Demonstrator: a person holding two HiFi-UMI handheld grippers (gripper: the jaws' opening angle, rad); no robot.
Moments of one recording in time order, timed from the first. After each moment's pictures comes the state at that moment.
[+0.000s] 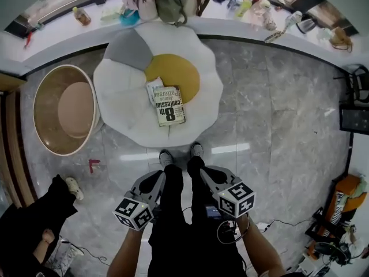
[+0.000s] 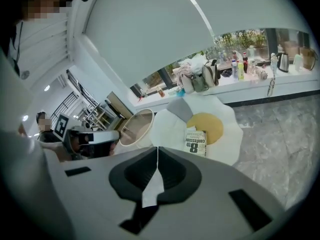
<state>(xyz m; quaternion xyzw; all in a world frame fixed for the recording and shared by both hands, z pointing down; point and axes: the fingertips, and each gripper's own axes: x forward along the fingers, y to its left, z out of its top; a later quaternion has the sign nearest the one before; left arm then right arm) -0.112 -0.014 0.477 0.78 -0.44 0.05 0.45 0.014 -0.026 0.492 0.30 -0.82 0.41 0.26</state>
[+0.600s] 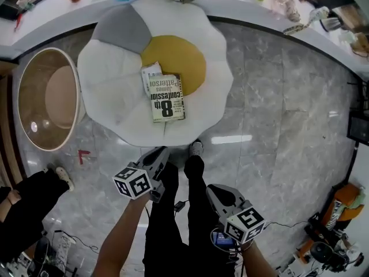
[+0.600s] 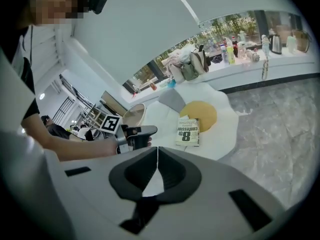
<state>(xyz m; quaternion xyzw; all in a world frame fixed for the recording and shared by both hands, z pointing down) -0.081 -0.097 0.674 0.70 -0.43 0.00 0.57 0.057 -0.024 0.571 0.30 -0.79 0.46 0.27</state>
